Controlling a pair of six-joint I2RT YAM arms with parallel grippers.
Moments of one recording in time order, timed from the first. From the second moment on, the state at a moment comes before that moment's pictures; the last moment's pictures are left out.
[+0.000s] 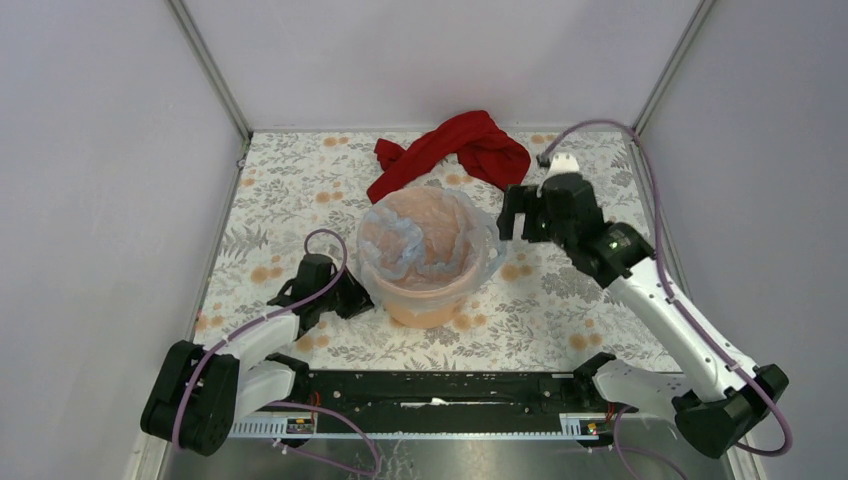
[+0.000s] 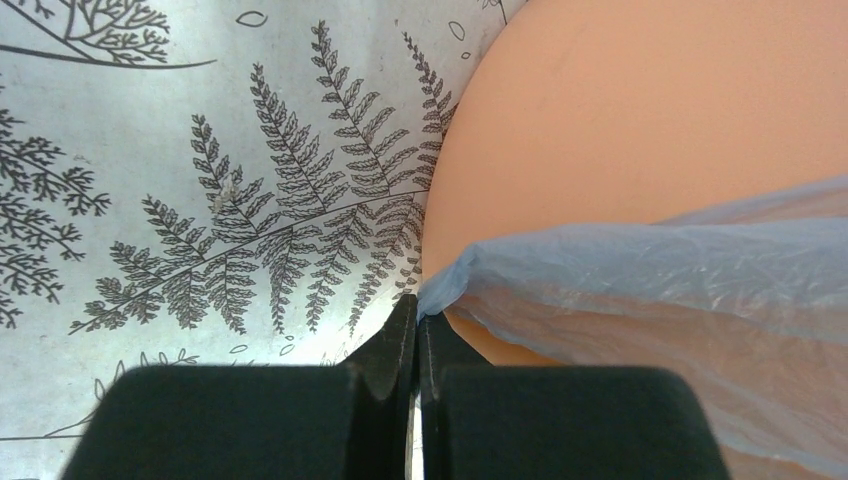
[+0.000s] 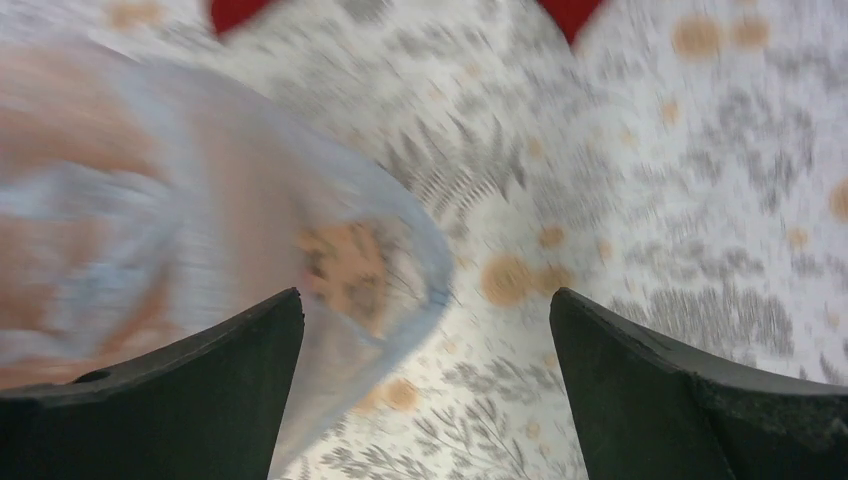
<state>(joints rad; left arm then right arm) -0.31 1.08 0.27 0.01 0.37 -0.92 0.56 1.07 1.09 -0.68 0.22 0.41</state>
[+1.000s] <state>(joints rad) -0.31 1.07 0.29 -0.05 0.36 -0.89 0.83 1.63 1.39 -0.43 0.05 0.41</state>
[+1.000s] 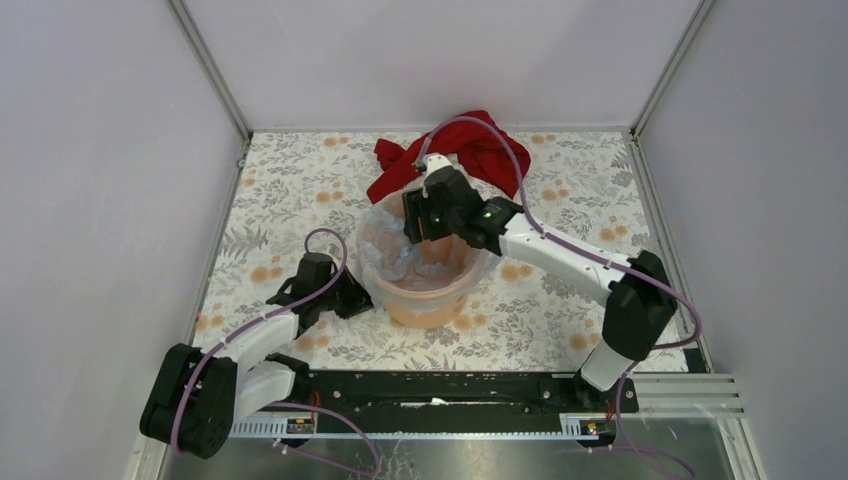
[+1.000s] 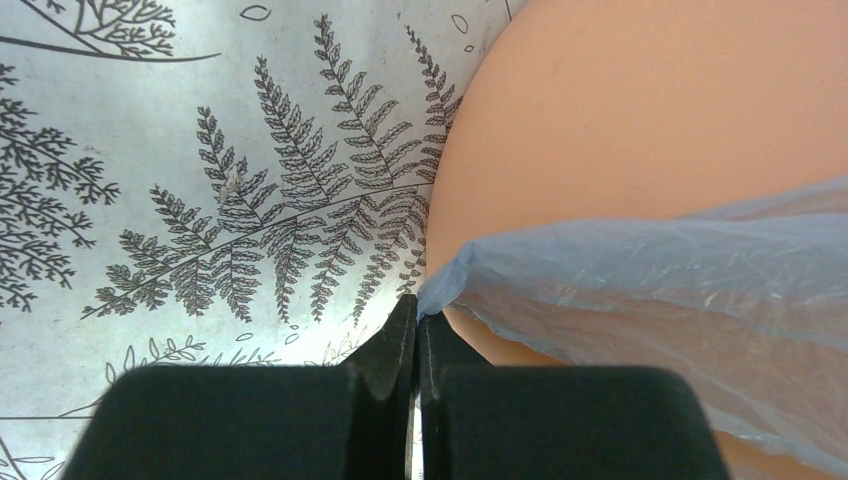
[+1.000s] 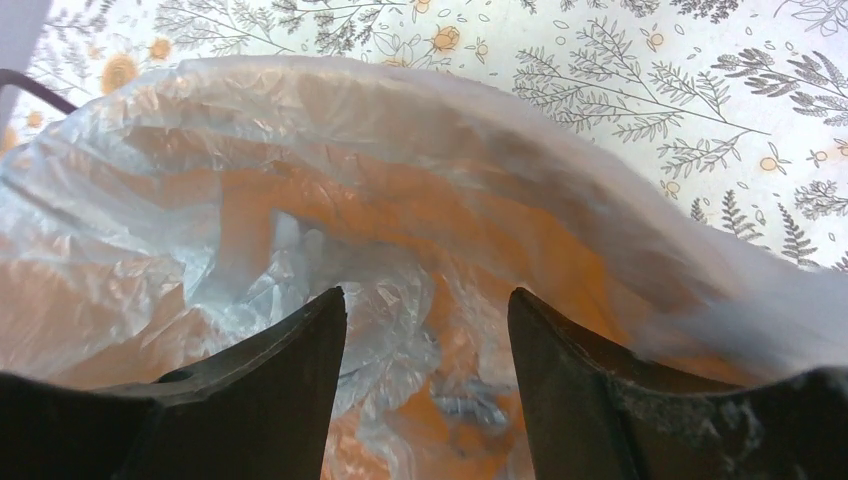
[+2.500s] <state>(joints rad) -0.31 1.04 0.31 -0.12 0.36 -0.86 0.98 1.58 1.31 -0.62 0.44 0.42</state>
